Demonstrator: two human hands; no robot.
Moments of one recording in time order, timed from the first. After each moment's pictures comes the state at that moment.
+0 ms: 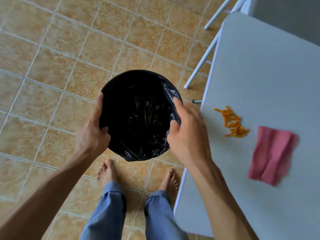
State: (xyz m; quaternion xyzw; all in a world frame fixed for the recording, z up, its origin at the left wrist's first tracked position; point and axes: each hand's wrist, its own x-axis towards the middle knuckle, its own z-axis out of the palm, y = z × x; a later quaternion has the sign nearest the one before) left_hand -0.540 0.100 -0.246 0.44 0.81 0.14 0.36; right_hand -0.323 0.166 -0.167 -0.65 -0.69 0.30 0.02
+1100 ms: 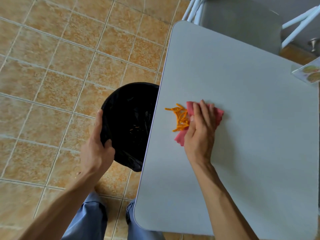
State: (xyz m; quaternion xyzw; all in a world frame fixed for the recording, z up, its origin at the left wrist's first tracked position) left_hand -0.416 0.100 -0.220 0.40 0.80 0.22 0.38; right_hand -0.170 0.179 -0.222 -0.69 -0.67 0.11 0.24
